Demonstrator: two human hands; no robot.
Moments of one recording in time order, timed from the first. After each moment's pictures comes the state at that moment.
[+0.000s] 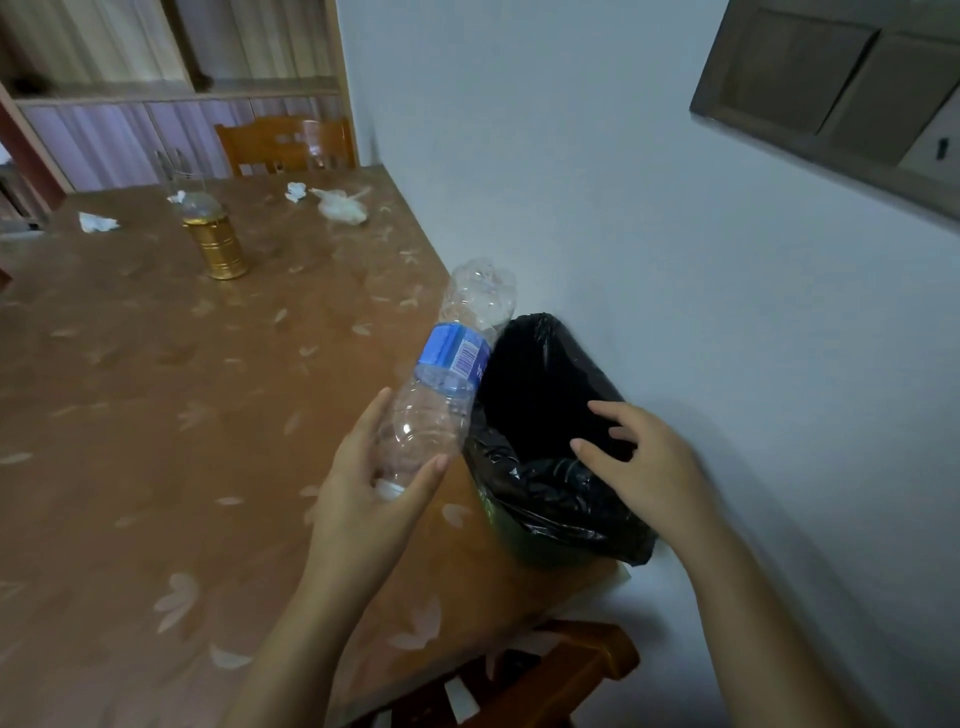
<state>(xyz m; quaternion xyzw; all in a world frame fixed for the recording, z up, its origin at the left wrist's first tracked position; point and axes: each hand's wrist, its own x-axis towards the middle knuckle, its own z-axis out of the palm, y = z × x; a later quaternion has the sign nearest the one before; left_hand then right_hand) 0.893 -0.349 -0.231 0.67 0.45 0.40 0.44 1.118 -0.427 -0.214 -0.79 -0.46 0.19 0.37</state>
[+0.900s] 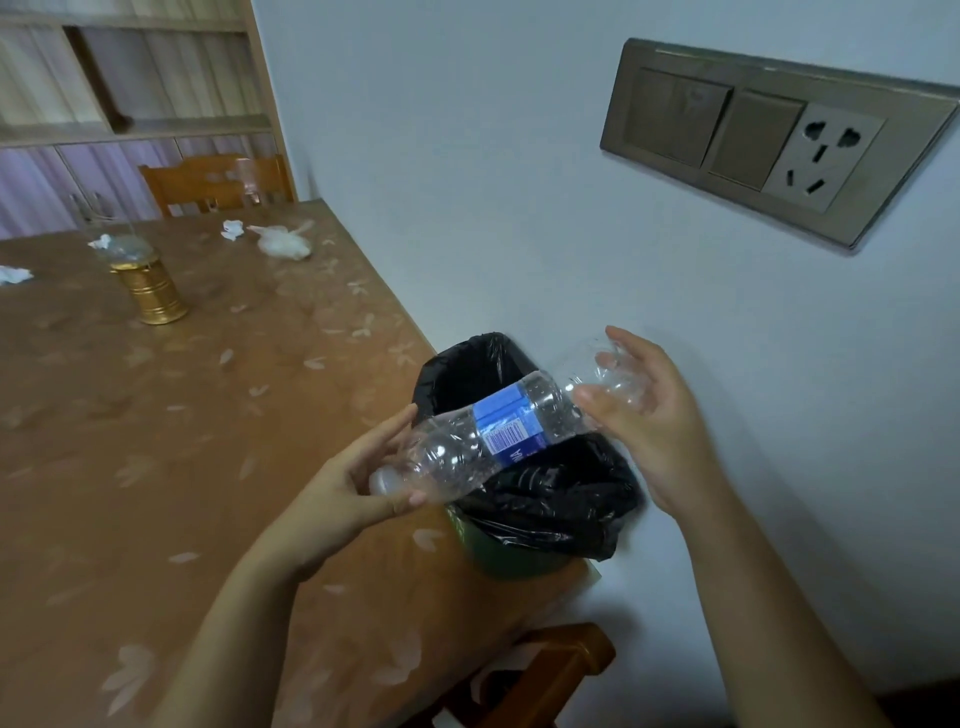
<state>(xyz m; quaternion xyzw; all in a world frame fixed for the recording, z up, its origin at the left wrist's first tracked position) 0.893 -0.303 -0.222 0.68 0.23 0.23 0.65 1.122 -0.437 -0.170 -0.64 -0.38 0.20 0.63</state>
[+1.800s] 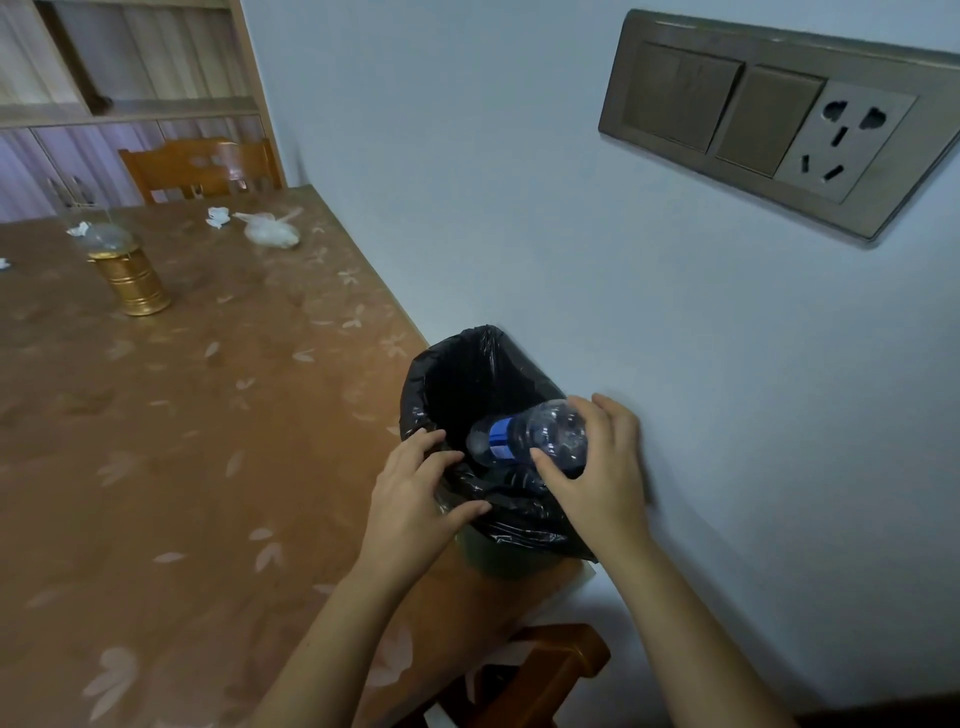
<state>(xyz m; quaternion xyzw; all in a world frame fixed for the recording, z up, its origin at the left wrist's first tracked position) 0.957 -0.325 -0.278 0.86 0.36 0.25 0.25 1.116 -0.425 -0.252 -0.79 -0.43 -0.02 0.43</state>
